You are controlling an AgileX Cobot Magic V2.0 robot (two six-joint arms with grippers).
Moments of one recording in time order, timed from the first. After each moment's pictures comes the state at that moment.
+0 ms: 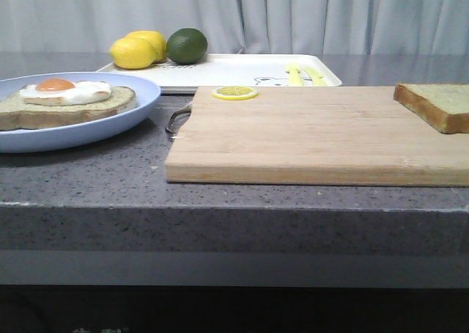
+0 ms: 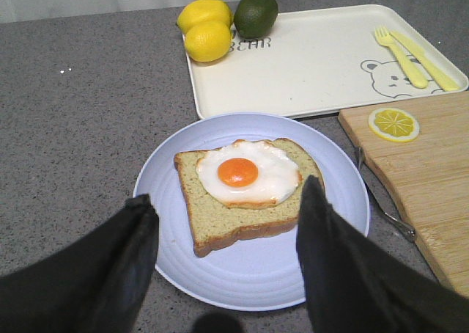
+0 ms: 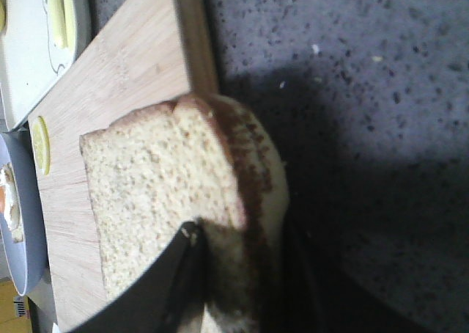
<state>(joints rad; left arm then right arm) -0.31 0.69 -0.84 0.07 0.64 -0.07 -0.61 1.75 -1.10 1.01 1.19 -0.67</state>
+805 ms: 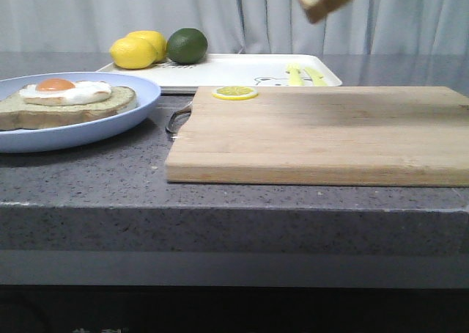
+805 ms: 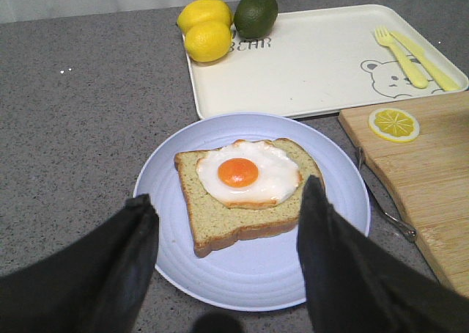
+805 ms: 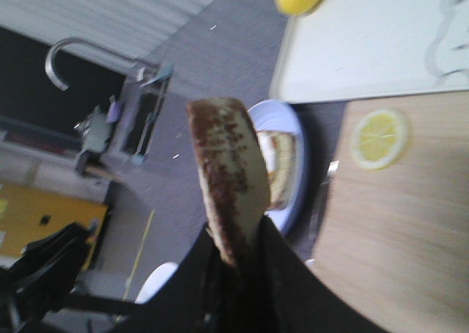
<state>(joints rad) -0.31 0.69 -0.84 0.07 0.64 -0.07 -0.18 1.42 -1.10 1.42 1.19 -0.67</state>
